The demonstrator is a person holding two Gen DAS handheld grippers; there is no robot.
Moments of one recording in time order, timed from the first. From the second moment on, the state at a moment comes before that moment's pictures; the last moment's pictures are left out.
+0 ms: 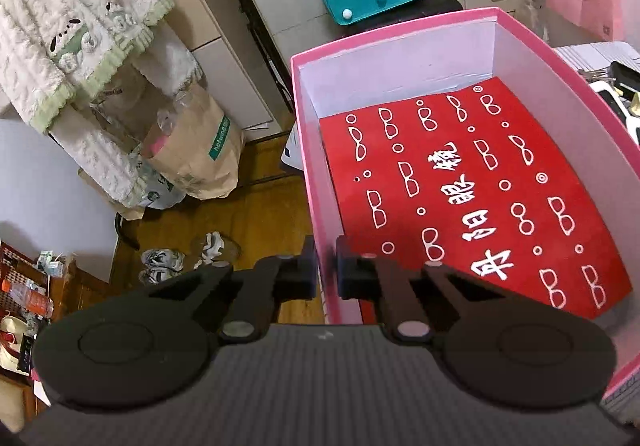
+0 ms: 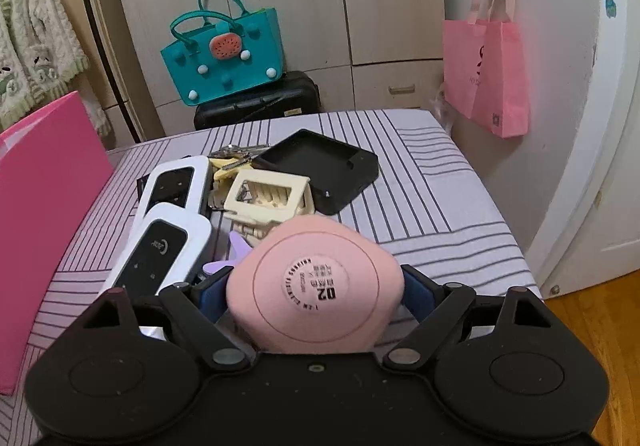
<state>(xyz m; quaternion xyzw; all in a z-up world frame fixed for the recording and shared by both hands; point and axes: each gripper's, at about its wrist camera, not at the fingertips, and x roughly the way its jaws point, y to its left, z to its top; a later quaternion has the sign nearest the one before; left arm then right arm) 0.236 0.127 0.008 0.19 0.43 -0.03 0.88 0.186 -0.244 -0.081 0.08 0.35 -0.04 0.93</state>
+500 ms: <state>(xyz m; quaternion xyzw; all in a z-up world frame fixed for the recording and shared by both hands) 0.240 0.132 0.010 0.18 0.43 -0.04 0.89 0.177 -0.245 -0.075 0.07 0.37 -0.04 0.93</state>
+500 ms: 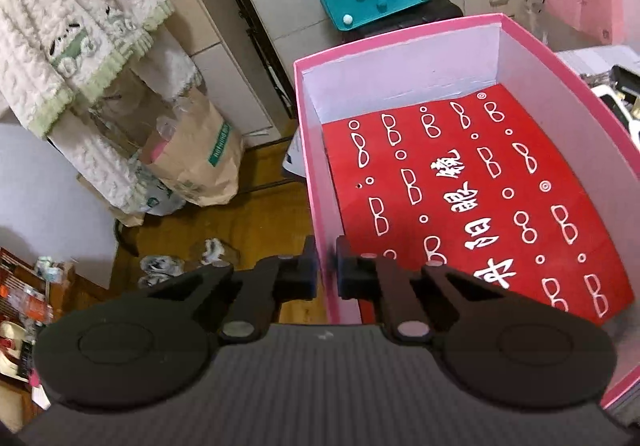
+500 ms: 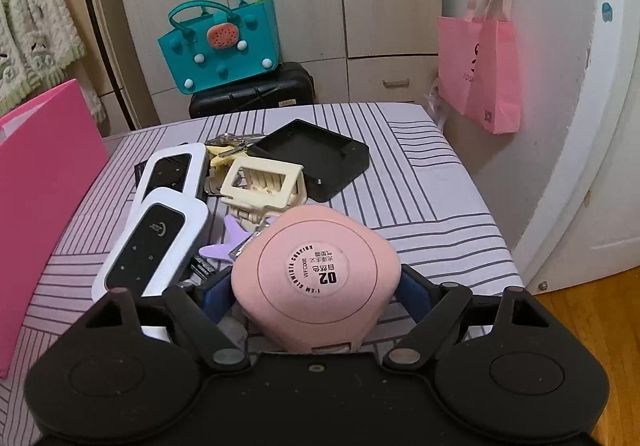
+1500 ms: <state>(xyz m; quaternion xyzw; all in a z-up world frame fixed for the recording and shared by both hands) 0.229 0.115 0.011 0.13 0.42 -0.12 0.89 0.191 -0.147 0.069 0.05 0.32 0.24 0.92</state>
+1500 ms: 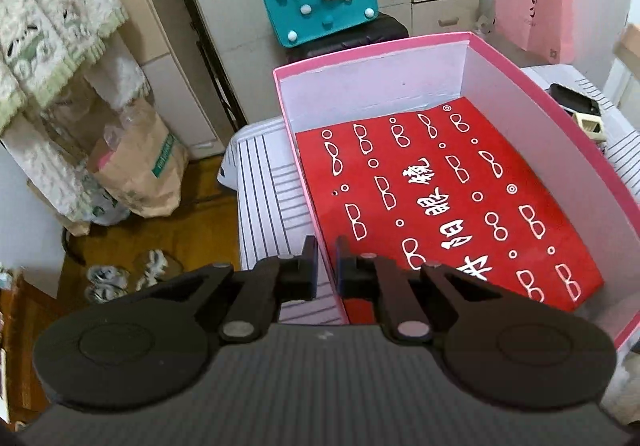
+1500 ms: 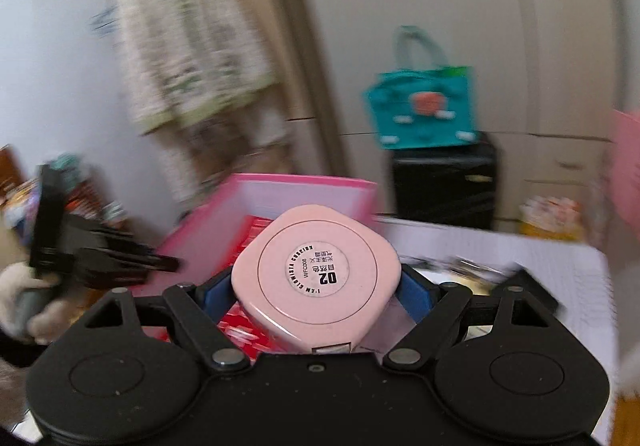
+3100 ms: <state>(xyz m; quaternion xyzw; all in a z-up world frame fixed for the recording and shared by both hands) 0.216 0.125 0.002 0.06 0.42 -0.13 0.90 0.240 -0.135 0.095 0.01 0.37 0.19 0.91</state>
